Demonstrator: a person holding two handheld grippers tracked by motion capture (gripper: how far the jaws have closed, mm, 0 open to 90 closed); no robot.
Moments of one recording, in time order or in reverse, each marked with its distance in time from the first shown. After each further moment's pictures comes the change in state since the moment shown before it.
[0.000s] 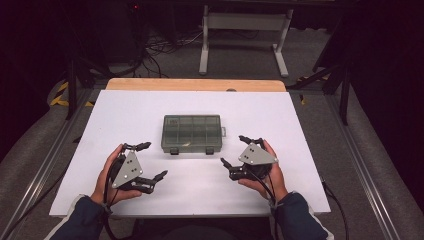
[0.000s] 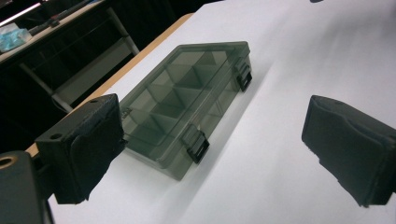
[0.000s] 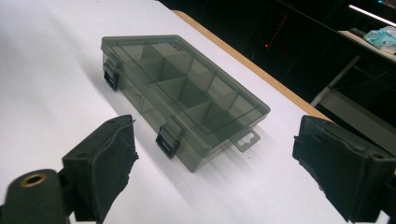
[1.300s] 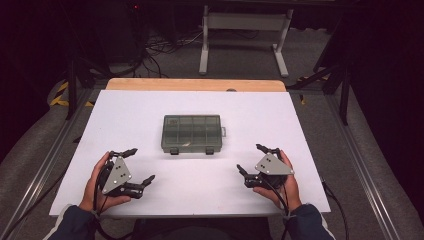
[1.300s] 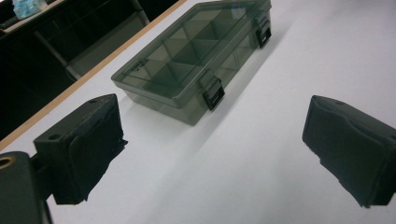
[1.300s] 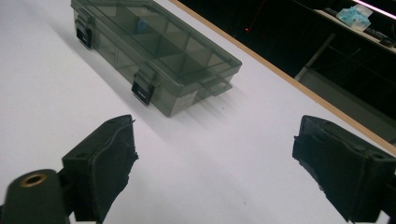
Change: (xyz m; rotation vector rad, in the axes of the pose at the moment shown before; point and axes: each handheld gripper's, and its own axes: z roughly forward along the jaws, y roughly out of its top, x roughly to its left) left arm 0.003 -0.034 -0.018 0.070 0.057 -0.050; right arm -0.007 -0.040 -0.029 0.046 -0.080 0.029
